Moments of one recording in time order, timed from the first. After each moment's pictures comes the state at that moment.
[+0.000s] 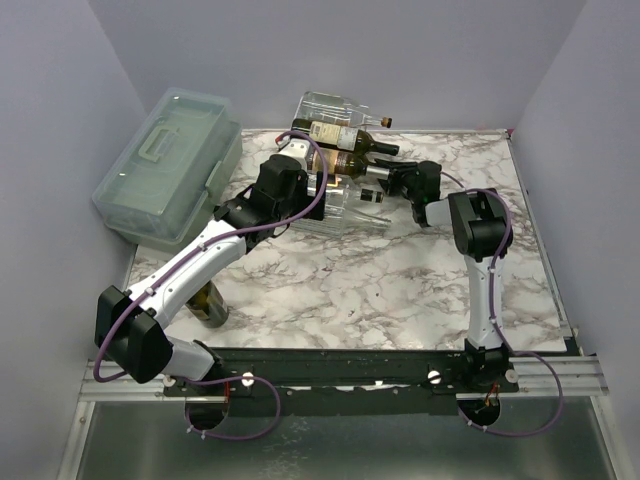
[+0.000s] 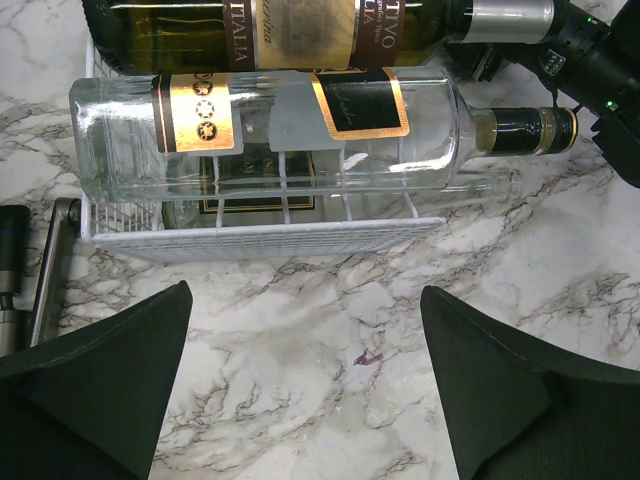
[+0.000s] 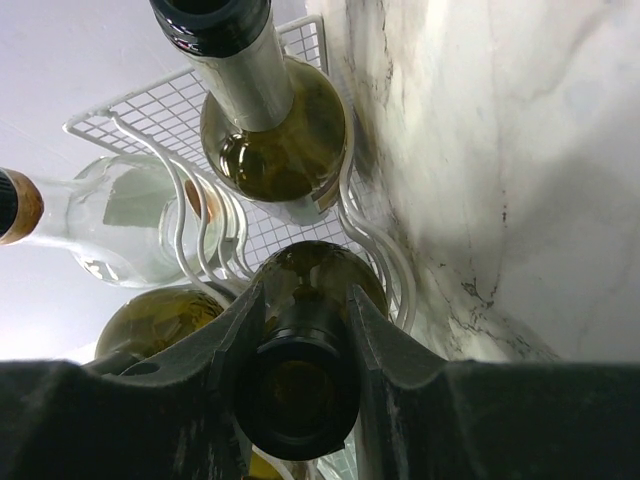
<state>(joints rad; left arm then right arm) -0.63 1.39 1.25 -0.40 -0.21 -0.27 0.17 2.38 1.33 0.82 -0.31 1.75</state>
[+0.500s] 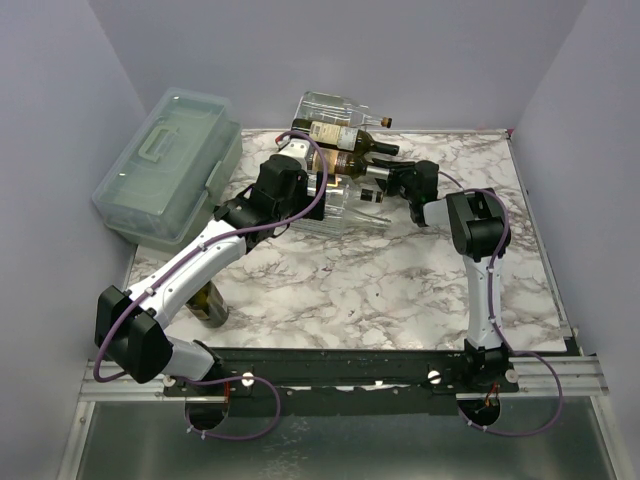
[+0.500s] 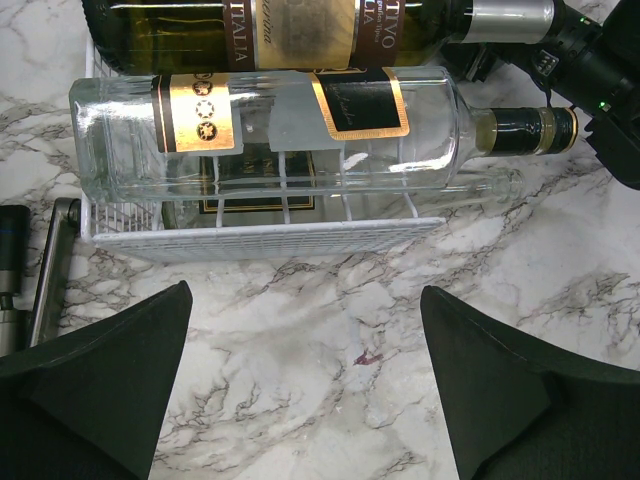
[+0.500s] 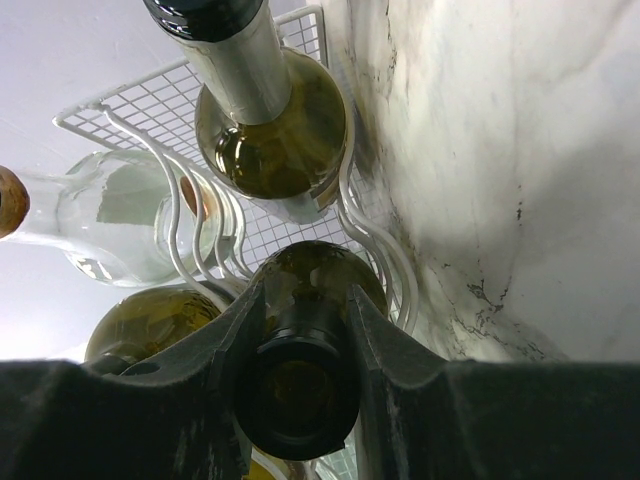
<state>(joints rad) -0.63 1.39 1.25 -0.40 -0.21 -0.27 0.18 2.39 1.36 0.82 -0.30 1.75</state>
